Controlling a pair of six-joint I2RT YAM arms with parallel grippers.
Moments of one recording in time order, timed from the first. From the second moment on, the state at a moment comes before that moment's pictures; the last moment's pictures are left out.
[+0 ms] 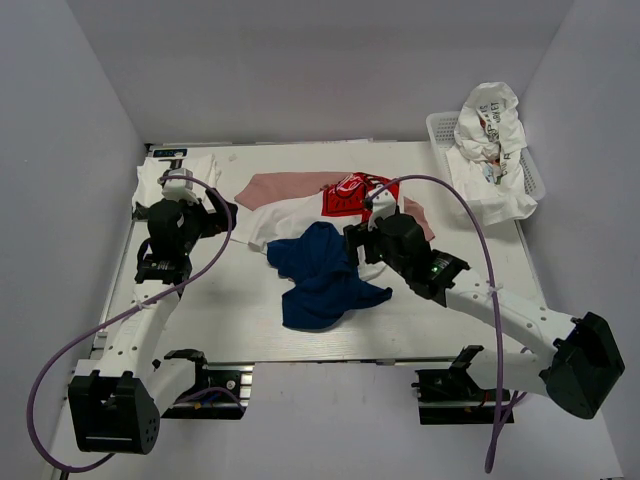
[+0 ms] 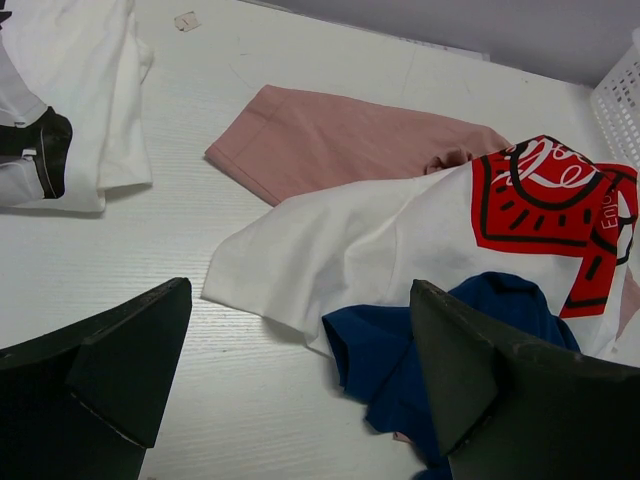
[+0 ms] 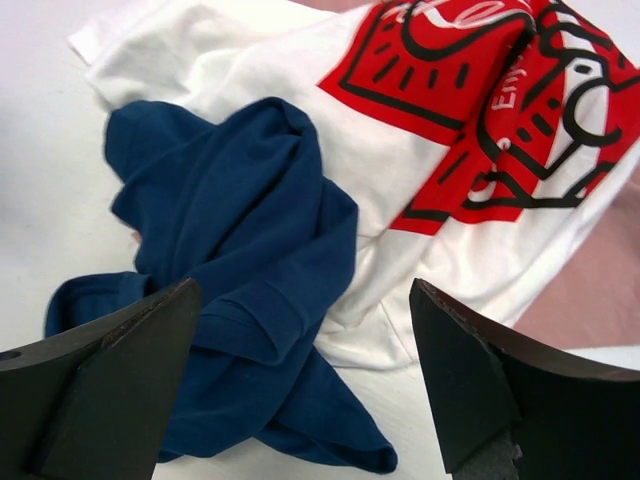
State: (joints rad) left arm -0.05 0.99 0.70 0.02 0.14 -0.31; right arm 0.81 1.17 0.81 -0.08 0.22 0.15
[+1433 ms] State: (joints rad) left arm -0.05 0.99 0.72 -0.01 0.07 -0.30; right arm 0.46 1.56 1.67 -0.05 0.71 0.09
